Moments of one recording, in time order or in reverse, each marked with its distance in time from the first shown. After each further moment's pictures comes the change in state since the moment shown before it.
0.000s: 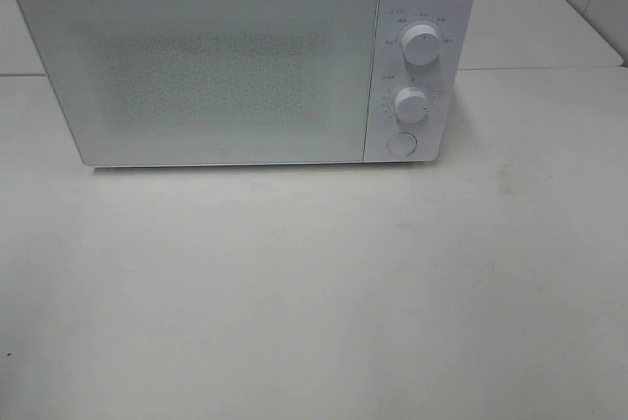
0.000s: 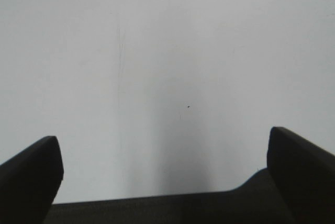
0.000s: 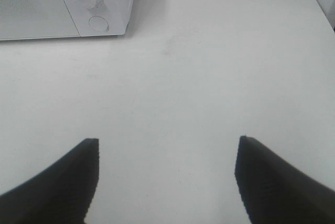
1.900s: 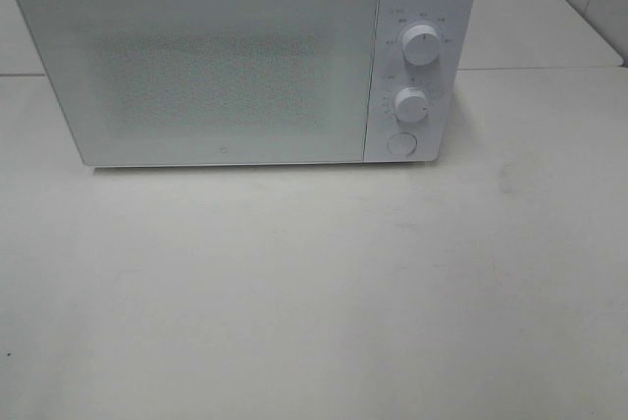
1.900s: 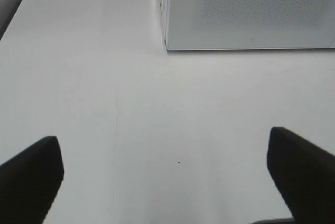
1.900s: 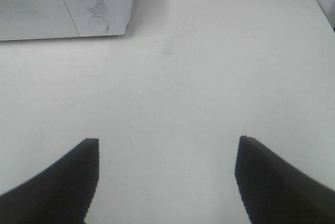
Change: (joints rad) left arm 0.000 -0.412 0.060 -0.025 -0.007 -0.014; right arm 0.000 0.000 0.000 0.000 0.000 0.000
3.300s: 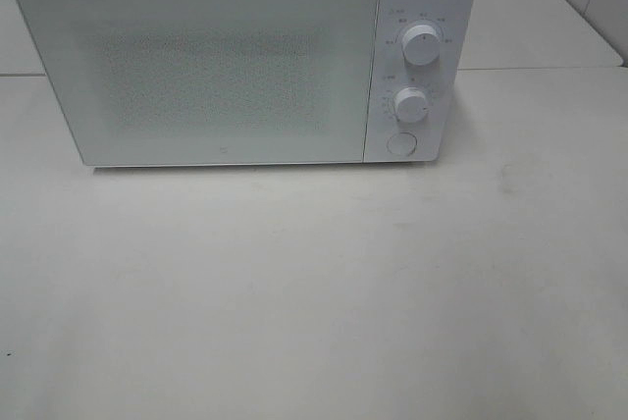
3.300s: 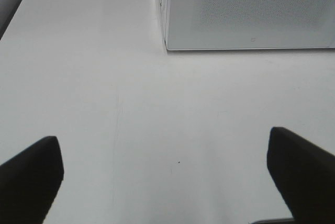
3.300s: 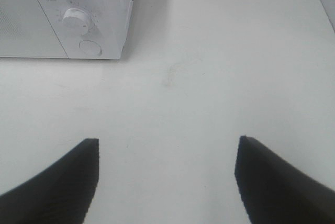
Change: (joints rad) left arm 0.000 0.000 0.000 0.000 0.000 0.000; right arm 0.000 0.589 -0.049 -0.046 -0.438 0.000
